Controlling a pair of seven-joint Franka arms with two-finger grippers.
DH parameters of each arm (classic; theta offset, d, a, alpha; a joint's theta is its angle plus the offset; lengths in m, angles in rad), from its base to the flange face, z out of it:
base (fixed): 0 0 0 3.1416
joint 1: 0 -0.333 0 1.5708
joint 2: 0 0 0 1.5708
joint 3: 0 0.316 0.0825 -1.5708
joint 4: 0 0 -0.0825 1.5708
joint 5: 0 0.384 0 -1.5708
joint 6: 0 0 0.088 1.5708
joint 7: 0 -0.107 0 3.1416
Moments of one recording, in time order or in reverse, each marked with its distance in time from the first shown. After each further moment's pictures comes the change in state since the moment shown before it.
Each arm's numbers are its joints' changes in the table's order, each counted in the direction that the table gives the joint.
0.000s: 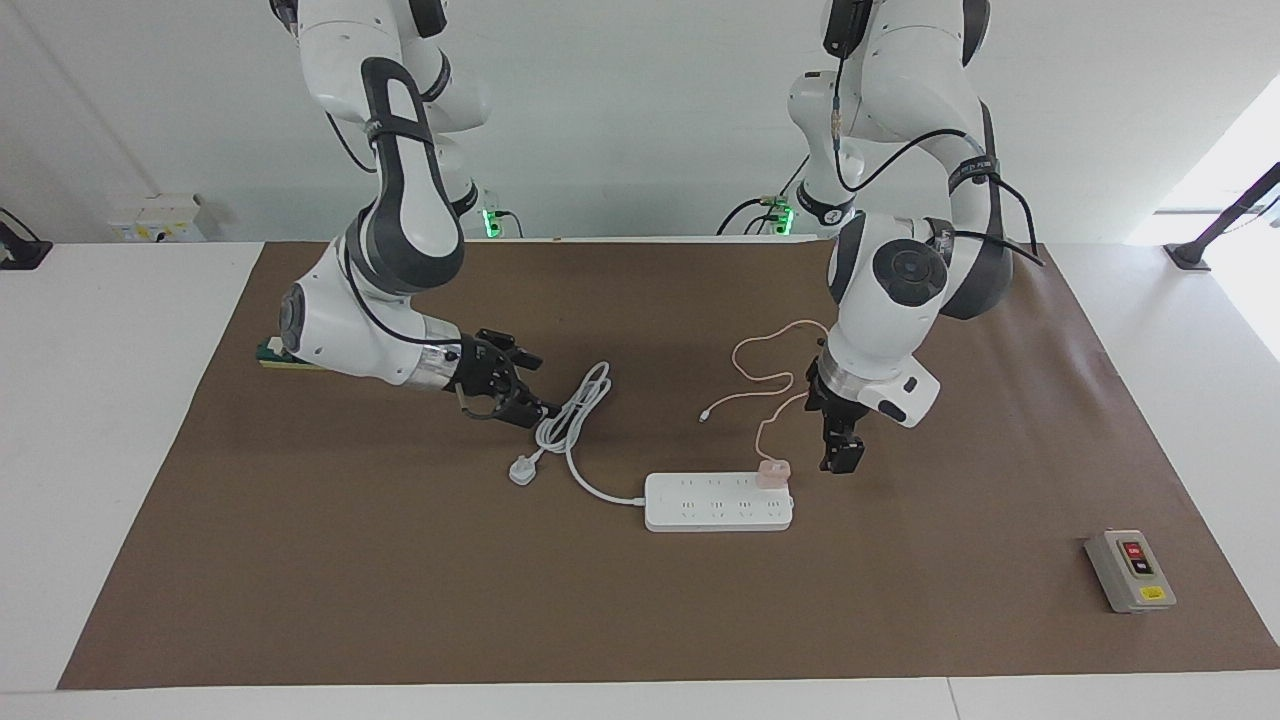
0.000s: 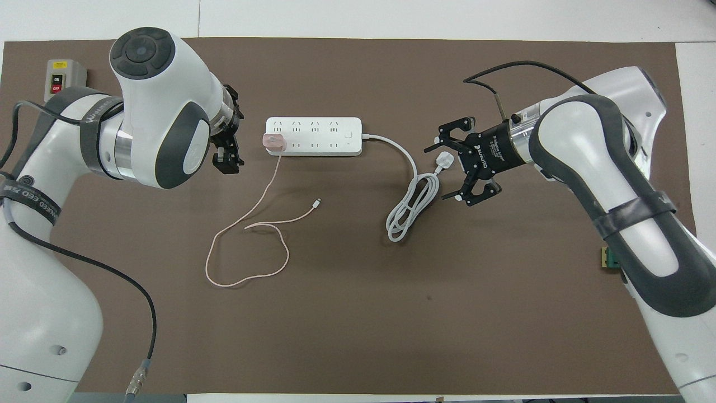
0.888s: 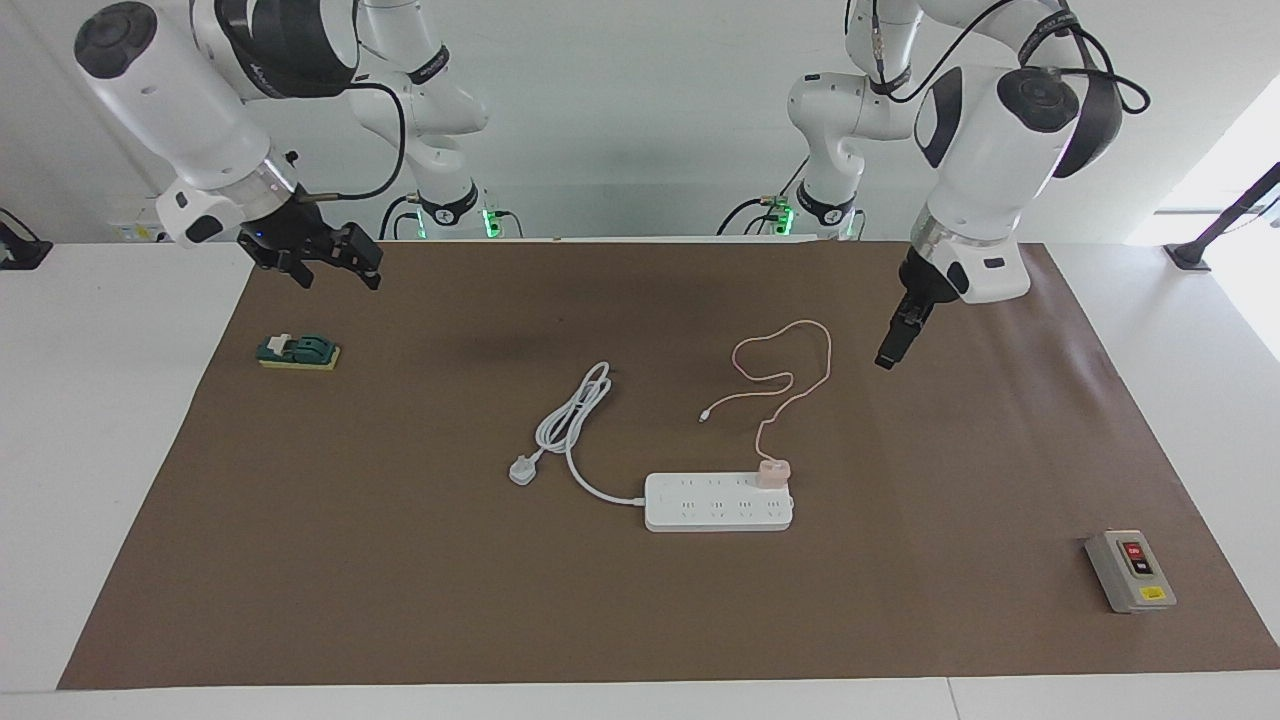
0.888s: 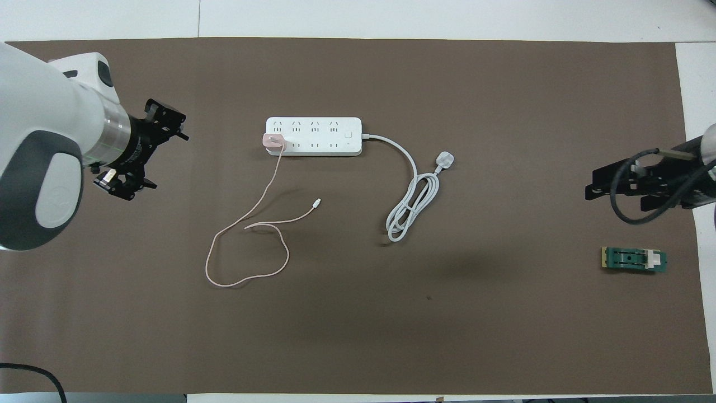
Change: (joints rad) left arm -0.077 -0.326 -0.002 0.179 0.000 0.109 -0.603; right arm 0.192 -0.398 -0.003 0.023 -0.677 0.318 0.792
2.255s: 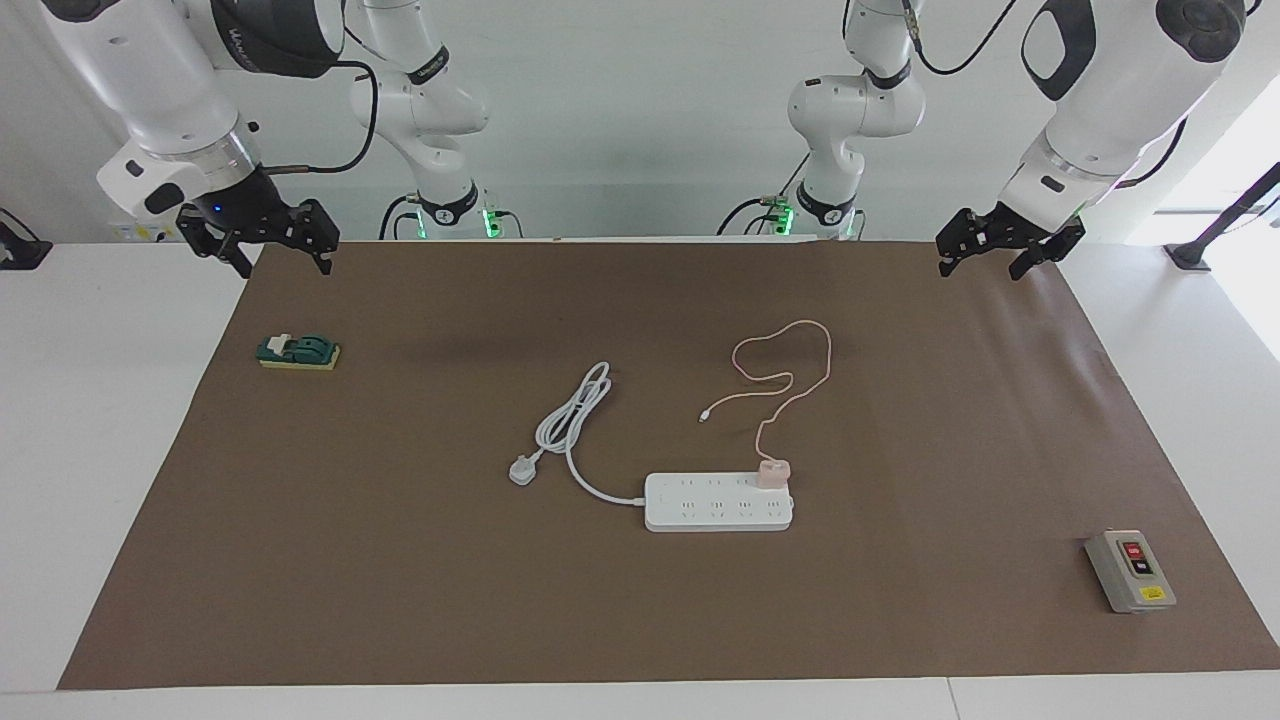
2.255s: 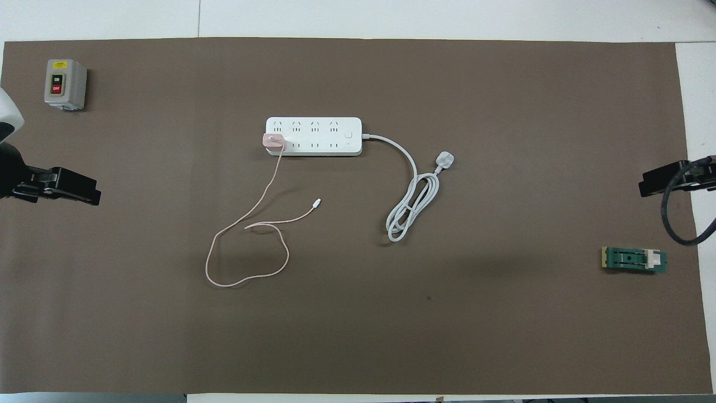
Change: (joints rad) left arm -0.200 -0.135 0.009 -0.058 0.001 0.345 -1.347; right arm 0.031 -0.011 -0.002 -0.126 -0.232 0.050 0.352
